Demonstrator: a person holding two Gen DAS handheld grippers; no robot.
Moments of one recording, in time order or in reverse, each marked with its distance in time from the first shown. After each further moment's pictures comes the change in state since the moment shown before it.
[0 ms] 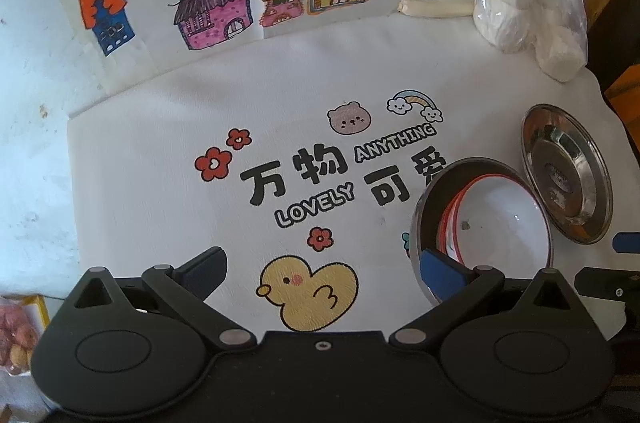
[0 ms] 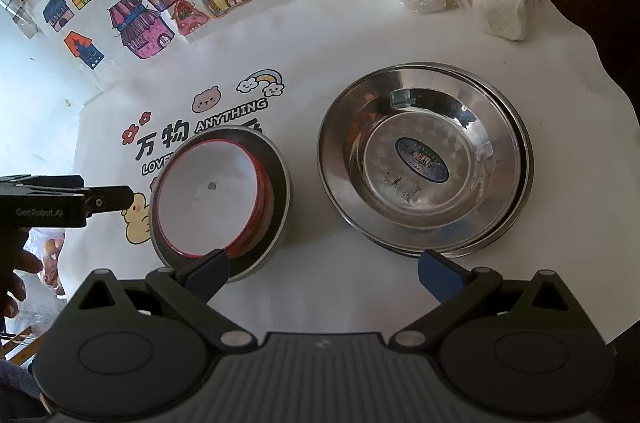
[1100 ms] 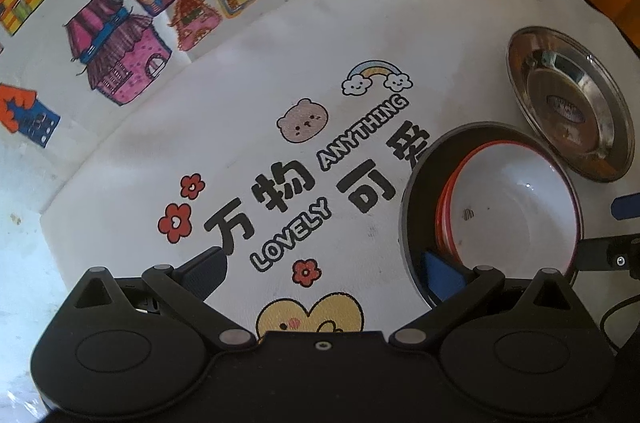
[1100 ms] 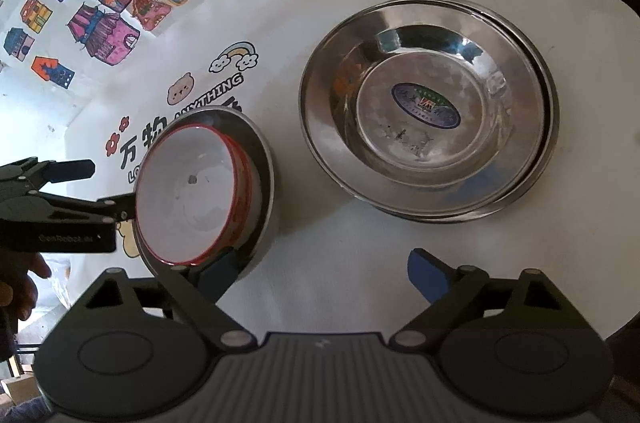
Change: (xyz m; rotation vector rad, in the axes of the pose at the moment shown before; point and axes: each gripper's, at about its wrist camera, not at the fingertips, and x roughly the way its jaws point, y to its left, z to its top) left arm 0.038 -0.041 0.020 0.319 0.079 0.054; right arm 0.032 -0.013 -0.004 0.179 0.086 0.056
